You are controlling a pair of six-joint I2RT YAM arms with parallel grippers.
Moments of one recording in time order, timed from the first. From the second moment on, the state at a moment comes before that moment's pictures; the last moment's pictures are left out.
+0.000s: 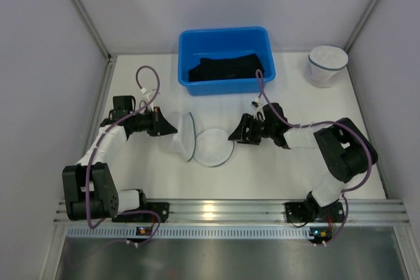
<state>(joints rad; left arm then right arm) 0.08 1.29 0.77 -0.41 0.97 -0.02 0.48 1.66 0.66 0.33 -0.55 0.72</state>
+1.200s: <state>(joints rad) 0.09 1.51 0.80 -0.31 0.89 -0.09 0.26 1.27 0.67 -0.02 -0.85 0.56</state>
